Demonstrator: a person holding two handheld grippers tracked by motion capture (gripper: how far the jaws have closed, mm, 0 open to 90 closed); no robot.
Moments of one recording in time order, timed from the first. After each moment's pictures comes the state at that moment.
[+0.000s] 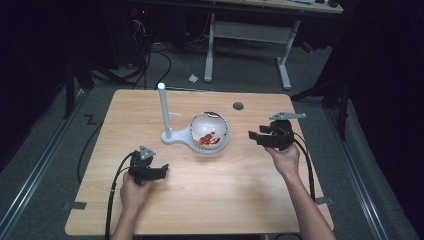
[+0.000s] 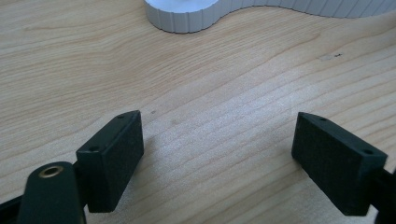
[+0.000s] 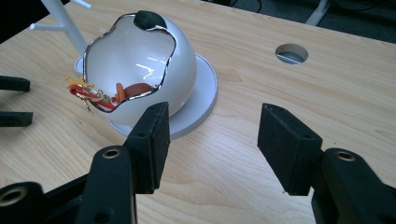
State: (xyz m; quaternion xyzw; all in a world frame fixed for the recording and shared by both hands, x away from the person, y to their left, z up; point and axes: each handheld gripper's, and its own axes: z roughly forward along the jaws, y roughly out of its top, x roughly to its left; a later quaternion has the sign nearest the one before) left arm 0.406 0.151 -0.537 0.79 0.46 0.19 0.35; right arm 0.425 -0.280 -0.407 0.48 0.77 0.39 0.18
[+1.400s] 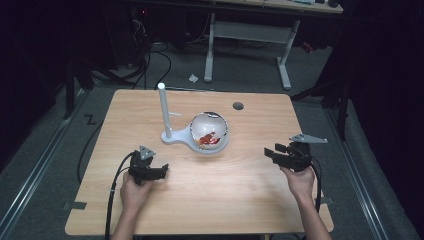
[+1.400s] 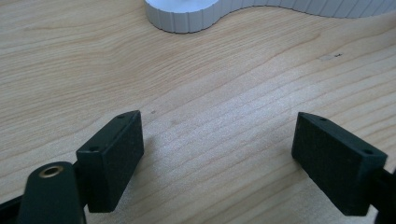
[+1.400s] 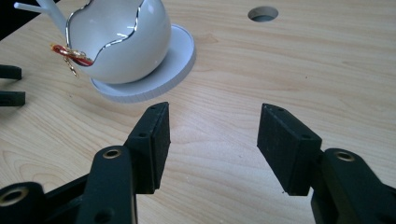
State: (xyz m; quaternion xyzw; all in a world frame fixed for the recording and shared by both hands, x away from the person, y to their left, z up) left arm 0.406 0.151 -0.537 0.79 0.46 0.19 0.35; right arm 0.373 -0.325 -0.443 0.52 0.73 0.41 0.17
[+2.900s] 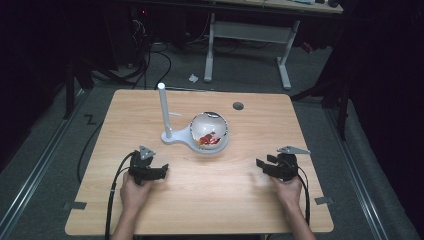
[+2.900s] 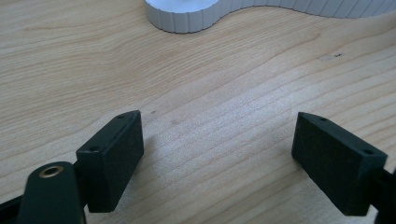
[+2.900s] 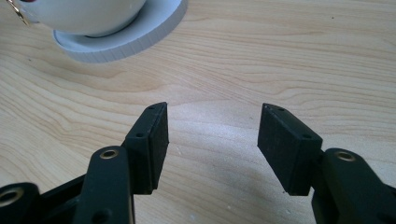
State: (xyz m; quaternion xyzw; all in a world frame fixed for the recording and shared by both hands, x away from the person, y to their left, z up) left arm 0.406 0.151 -0.537 0.79 0.46 0.19 0.35; right arm 0.375 -0.312 -0.505 0.53 0.73 0.39 0.17
